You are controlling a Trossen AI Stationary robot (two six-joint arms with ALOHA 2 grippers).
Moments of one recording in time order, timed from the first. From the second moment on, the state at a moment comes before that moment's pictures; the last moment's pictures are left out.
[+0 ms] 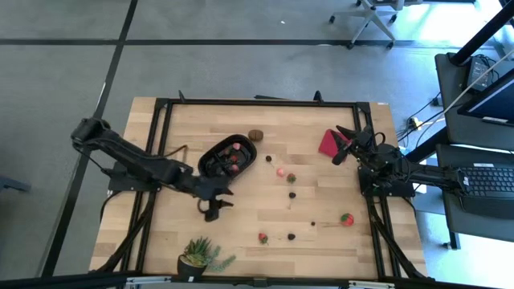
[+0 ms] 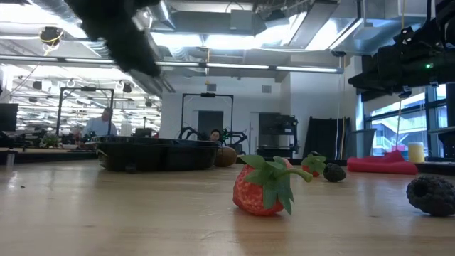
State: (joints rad) left arm -0.36 1.29 0.76 -0.20 -0.20 -0.43; right arm -0.16 0.05 0.01 0.11 0.63 -0.01
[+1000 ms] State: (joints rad) left arm -0.24 1.34 0.51 -0.09 -0.22 -0.52; right arm -0.16 0.05 0.01 0.08 0.63 -0.01
